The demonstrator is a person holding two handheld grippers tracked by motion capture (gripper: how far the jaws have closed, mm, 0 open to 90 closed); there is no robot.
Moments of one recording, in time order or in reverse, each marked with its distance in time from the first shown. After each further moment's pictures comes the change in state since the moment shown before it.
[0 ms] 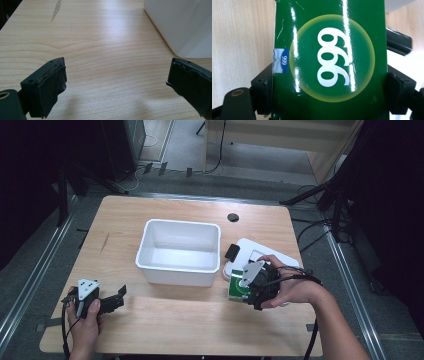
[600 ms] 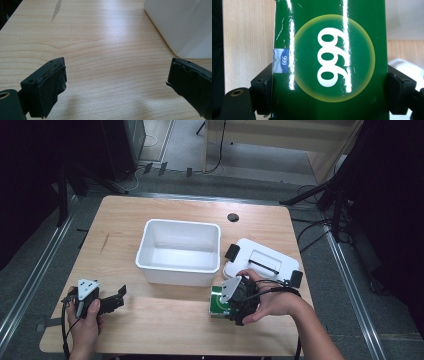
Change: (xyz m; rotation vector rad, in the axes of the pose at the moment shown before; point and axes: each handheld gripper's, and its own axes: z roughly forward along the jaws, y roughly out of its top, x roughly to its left) left arm 0.000 0.000 0.000 0.000 0.001 0.001; right arm 0.038 0.030 0.034 -0.026 0.096 -0.047
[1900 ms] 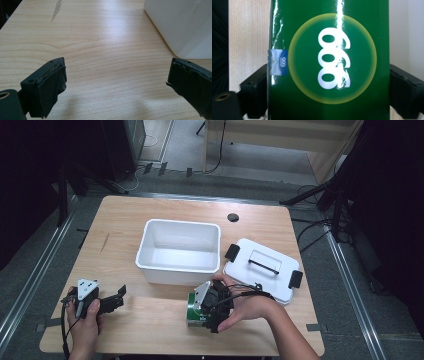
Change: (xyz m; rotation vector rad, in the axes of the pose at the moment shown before) left arm 0.000 0.000 0.000 -0.004 -0.002 -0.008; right arm 0.015 0.053 0.045 0.013 0.069 -0.010
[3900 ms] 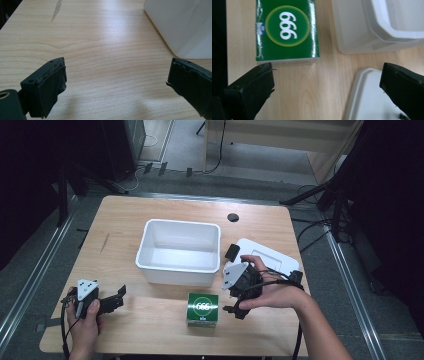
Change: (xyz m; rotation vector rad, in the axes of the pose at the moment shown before) left arm 0.000 0.000 -0.001 -0.001 -0.003 -0.003; right arm -0.023 -0.038 -0.078 -0.109 -0.107 0.059
